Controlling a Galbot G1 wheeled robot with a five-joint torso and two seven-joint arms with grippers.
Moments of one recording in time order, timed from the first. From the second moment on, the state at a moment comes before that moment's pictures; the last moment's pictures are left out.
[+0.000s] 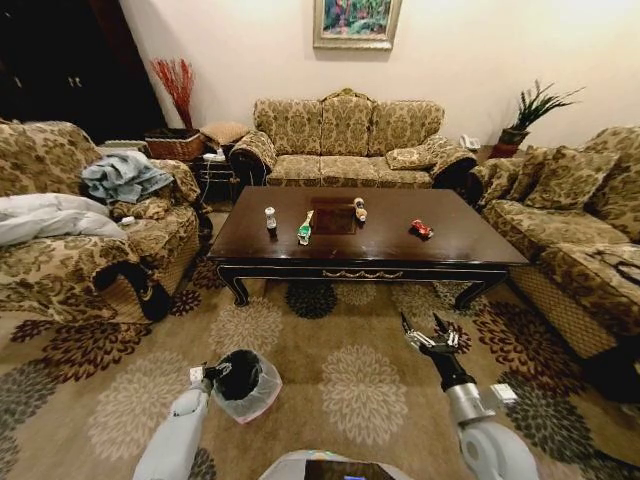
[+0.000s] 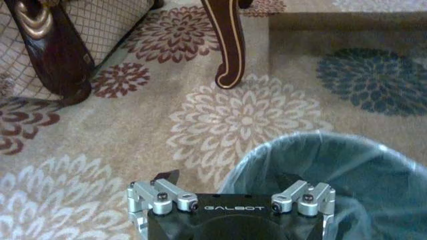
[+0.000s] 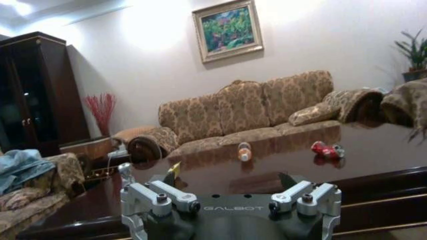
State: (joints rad) left arm 1.04 -1.27 -0.65 -0.76 -0.18 -0.02 0.11; right arm -1.70 1.33 0.71 2.12 0.52 0.06 -0.17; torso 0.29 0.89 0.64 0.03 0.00
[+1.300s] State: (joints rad) left arm 0.87 -1.30 -0.66 -0.43 -0.06 -0.06 0.09; right arm -1.74 1.35 0.76 2.12 0.56 0.11 -0.12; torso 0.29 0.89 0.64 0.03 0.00
